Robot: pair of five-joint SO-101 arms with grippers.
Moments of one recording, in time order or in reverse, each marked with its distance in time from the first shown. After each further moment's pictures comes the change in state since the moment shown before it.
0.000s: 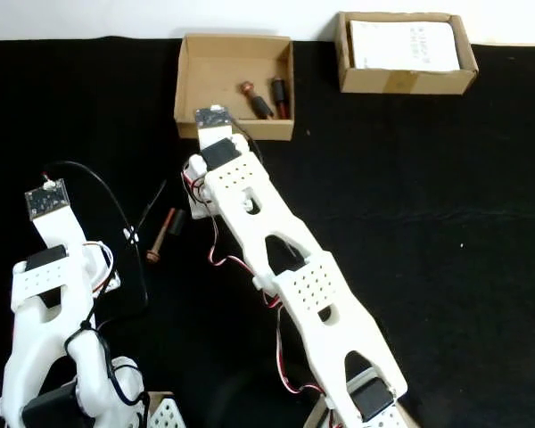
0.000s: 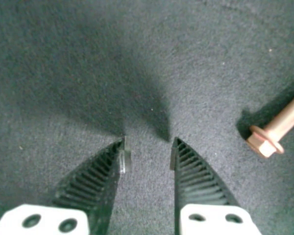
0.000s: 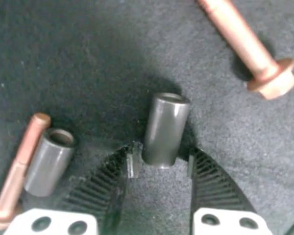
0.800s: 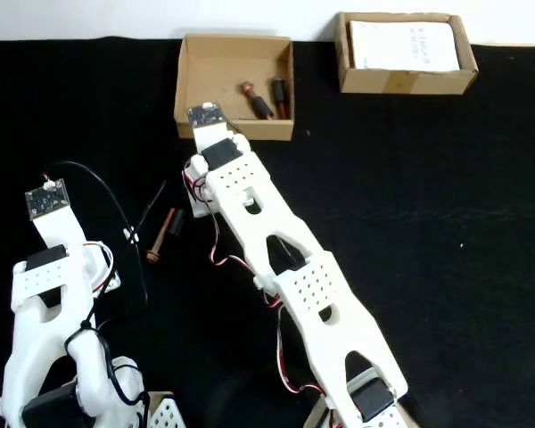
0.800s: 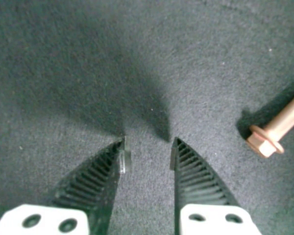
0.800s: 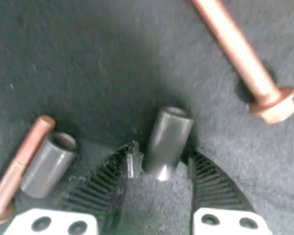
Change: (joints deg) left arm 0.0 0.0 0.0 0.0 0.0; right arm 0.4 0.1 0.2 -4.4 4.7
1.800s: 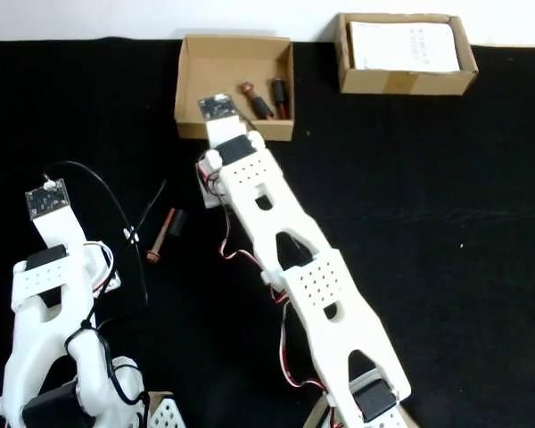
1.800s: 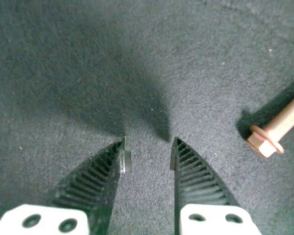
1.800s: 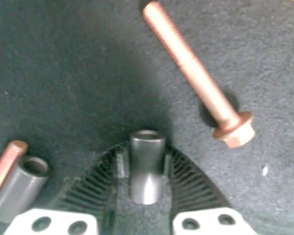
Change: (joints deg) left arm 0.0 0.0 0.0 0.0 0.0; right arm 2.9 2.9 -0.8 -2.1 3.2
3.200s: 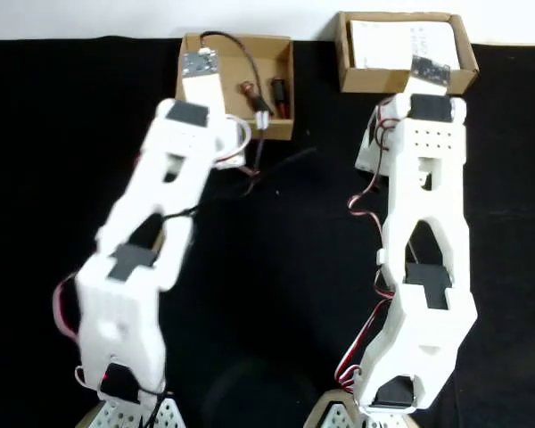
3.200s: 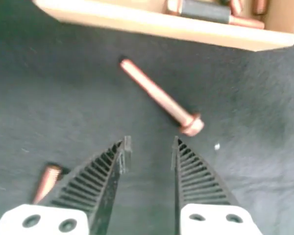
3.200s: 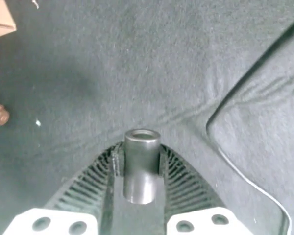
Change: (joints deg) left arm 38.7 58.9 -90.3 27.3 22.2; right arm 33.8 -45.7 38.7 5.5 -1.7
